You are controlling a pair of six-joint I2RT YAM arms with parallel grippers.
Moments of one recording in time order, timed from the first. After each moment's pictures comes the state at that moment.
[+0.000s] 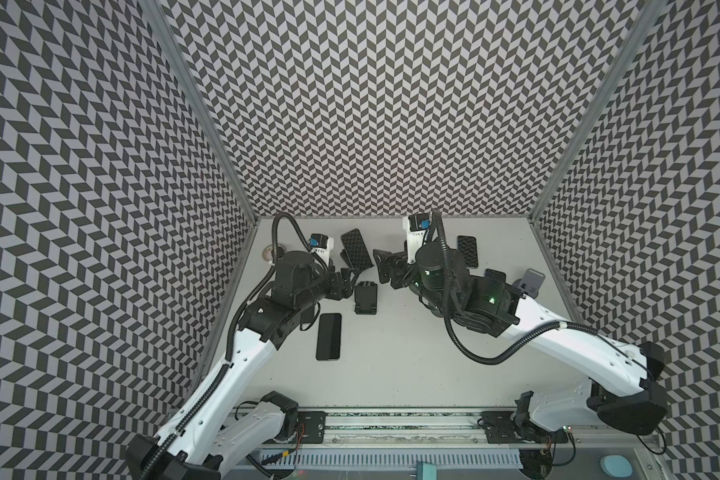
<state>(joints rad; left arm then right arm) -0.42 0.93 0.92 -0.40 0.17 -0.30 1.06 1.42 1.52 -0.44 0.54 0.45</state>
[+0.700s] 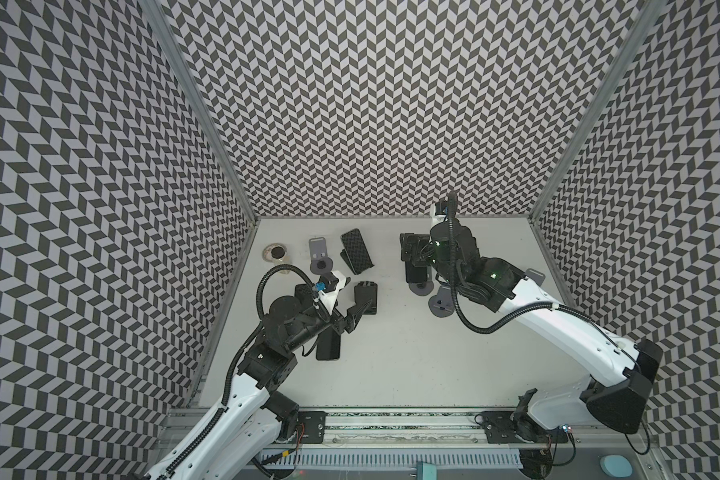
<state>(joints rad) -0.52 0.68 0.54 0.06 0.35 0.04 0.80 1.45 1.47 -0.48 0.45 0.52</state>
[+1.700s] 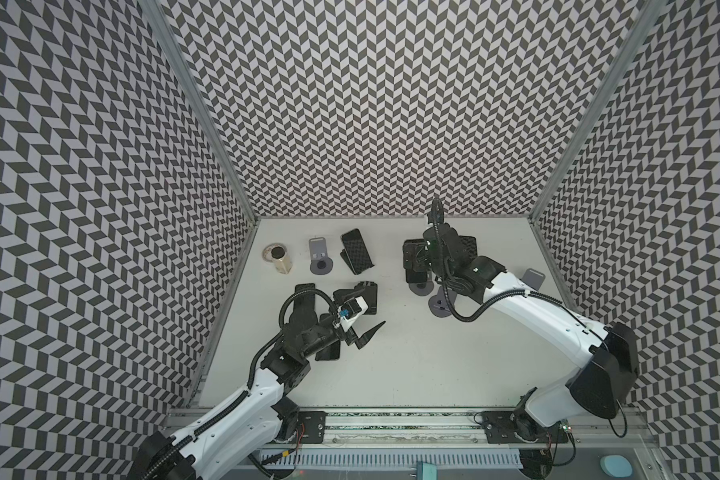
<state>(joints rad) -0.58 0.80 0.32 0.38 0.39 0.32 0.70 1.54 1.37 -0.41 0.38 0.41</state>
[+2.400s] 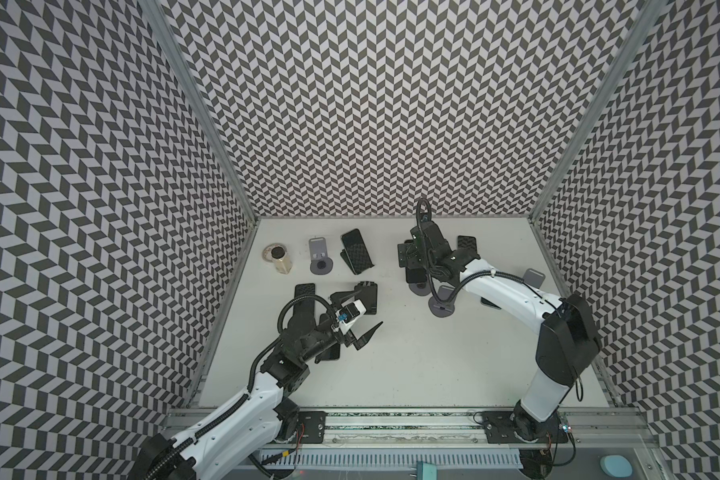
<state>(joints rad) -0.58 0.77 0.28 0.42 0.34 0.35 0.64 1.77 1.46 -0.40 0.36 0.36</state>
